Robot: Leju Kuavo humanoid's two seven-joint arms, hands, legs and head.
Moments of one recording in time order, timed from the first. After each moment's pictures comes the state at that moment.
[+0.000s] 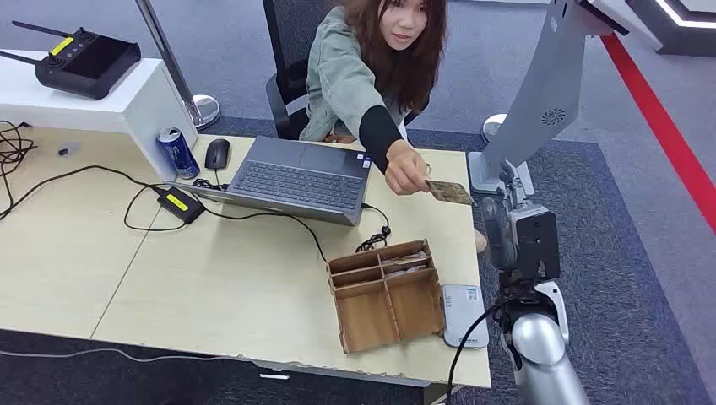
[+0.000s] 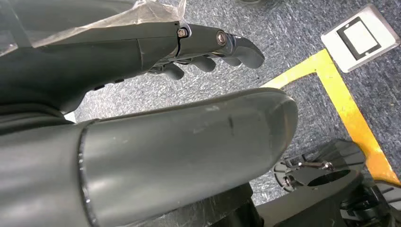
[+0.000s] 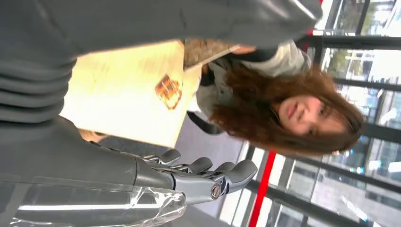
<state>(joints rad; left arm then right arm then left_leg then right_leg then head) -0.13 -0.29 0.92 -0.15 -1.39 -0.09 -0.03 -0.23 -0.08 0.16 -1.36 0.15 -0.18 -0.16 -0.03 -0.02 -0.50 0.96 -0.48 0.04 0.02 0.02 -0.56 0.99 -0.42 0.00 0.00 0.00</state>
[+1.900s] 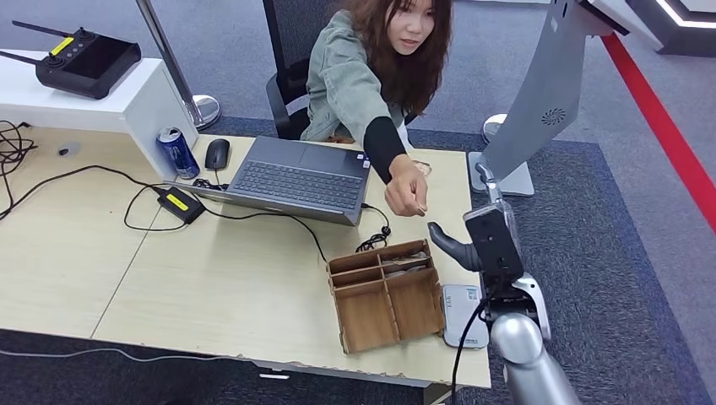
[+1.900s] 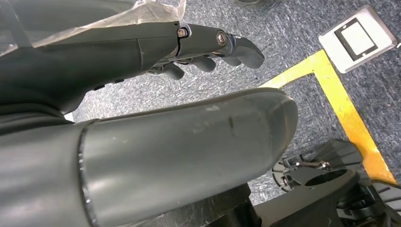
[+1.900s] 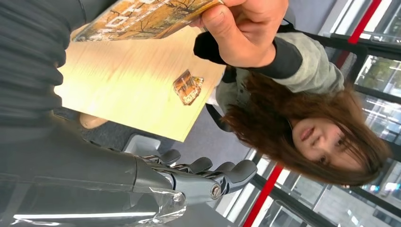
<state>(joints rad) -0.13 -0.29 0.92 -0.15 -1.39 -0.09 -0.04 -0.25 -0.07 0.24 -1.32 0.36 -0.17 -0.08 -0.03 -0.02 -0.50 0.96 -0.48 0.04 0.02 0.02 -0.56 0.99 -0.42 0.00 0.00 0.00</state>
